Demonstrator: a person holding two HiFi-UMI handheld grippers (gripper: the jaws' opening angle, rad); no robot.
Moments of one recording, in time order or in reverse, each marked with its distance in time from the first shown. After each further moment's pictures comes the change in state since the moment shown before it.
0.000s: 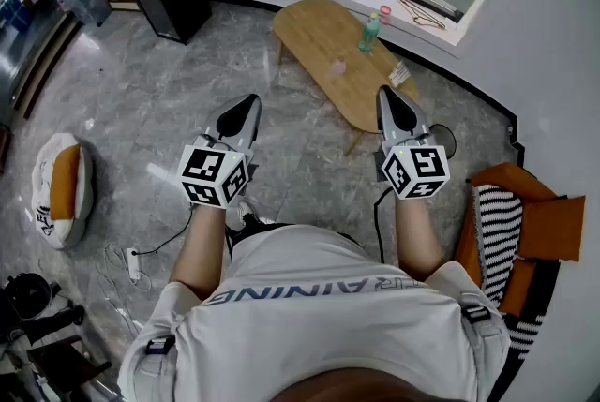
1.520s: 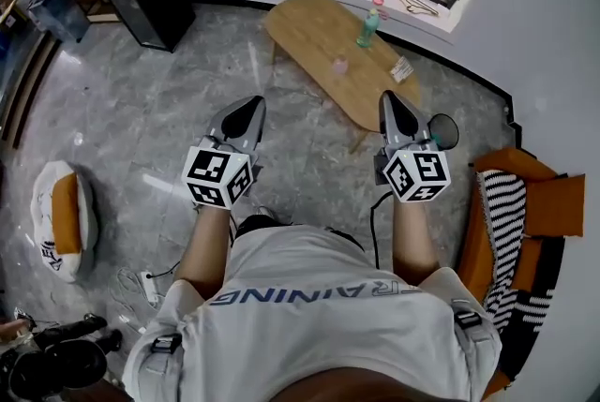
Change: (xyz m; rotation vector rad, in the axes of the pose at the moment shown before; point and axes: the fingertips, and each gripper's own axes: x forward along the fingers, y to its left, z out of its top) left arm 0.046 0.090 -0.007 -0.034 0.032 -0.129; right arm 0.070 0.025 -0.019 0.077 0.010 -0.141
